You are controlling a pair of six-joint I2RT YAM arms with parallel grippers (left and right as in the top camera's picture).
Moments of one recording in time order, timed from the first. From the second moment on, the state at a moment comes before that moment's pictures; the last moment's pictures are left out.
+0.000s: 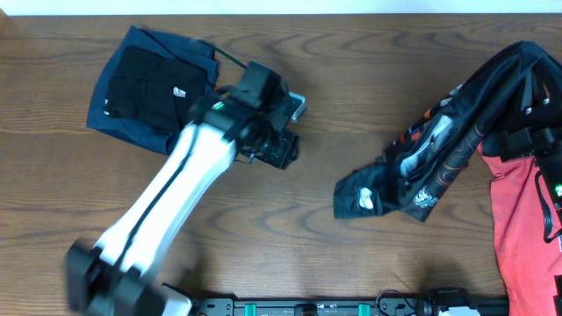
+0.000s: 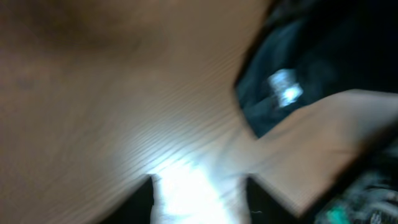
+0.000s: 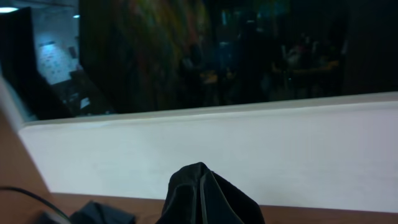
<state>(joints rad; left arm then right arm) -0.48 1.57 1.42 -1.01 0.37 -0.01 0.07 0.89 1.54 -0.55 -0.17 0.23</state>
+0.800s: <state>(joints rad) -0.78 1.61 1.41 -0.70 0.55 0.01 0.07 0.89 1.54 -0.54 -0.21 0.23</state>
